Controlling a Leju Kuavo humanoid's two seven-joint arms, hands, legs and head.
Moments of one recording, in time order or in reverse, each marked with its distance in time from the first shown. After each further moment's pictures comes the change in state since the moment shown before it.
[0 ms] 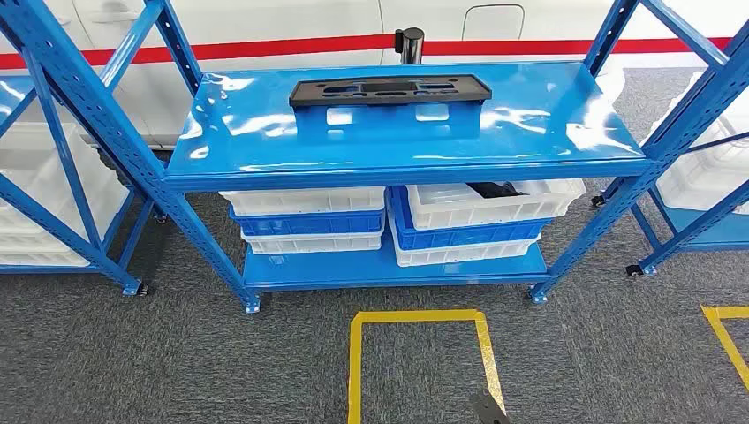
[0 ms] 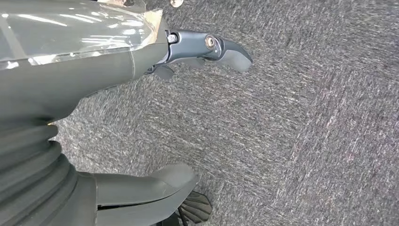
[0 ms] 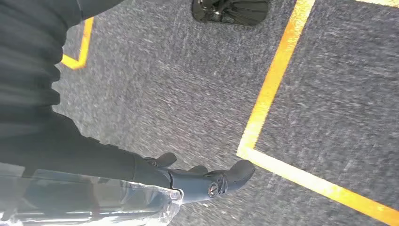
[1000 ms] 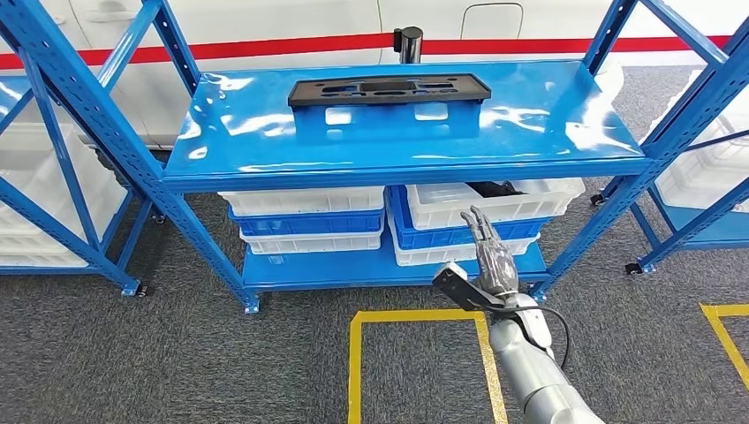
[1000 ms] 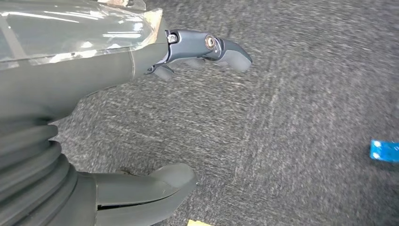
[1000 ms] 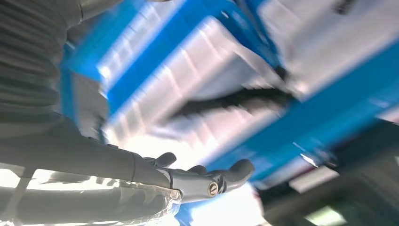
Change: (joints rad) left arm -0.130 -0.022 0.014 0.041 -0.162 0.019 -0.042; right arm -0.245 -0.047 0.212 -0.567 0.305 -0.177 -0.352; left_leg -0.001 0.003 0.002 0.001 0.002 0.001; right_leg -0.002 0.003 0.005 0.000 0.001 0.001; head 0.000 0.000
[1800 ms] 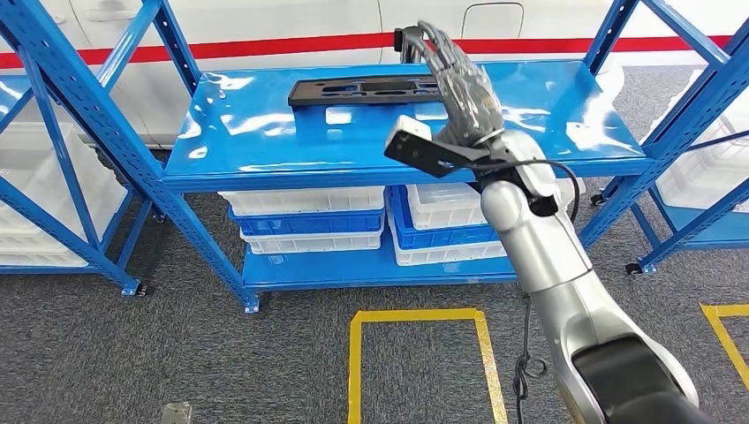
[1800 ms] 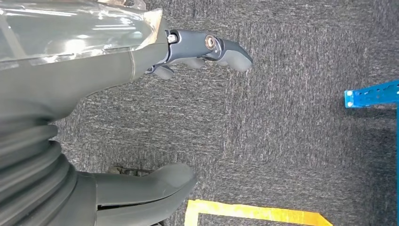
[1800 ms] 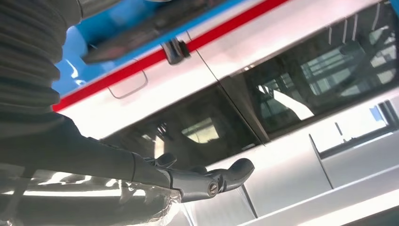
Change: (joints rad) left arm -0.068 -0.005 -0.075 0.000 -0.112 -0.061 0.064; right arm -0.466 -0.085 0.323 -0.437 -0.028 0.367 0.328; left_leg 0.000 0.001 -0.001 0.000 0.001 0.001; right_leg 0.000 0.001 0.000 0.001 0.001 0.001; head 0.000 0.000
